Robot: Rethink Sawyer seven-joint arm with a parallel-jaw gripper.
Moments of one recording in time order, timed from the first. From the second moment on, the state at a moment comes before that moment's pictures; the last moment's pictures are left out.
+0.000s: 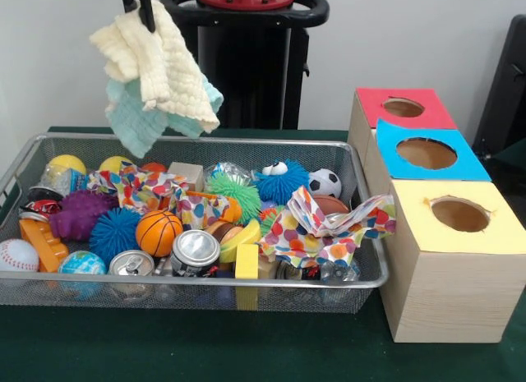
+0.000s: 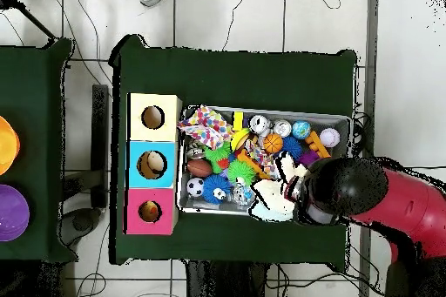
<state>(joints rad) -0.65 -0.96 0.16 1.71 -0.24 1.13 1.83</state>
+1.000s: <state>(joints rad) -0.70 -0.86 0.23 1.52 -0.33 1.19 1.83</state>
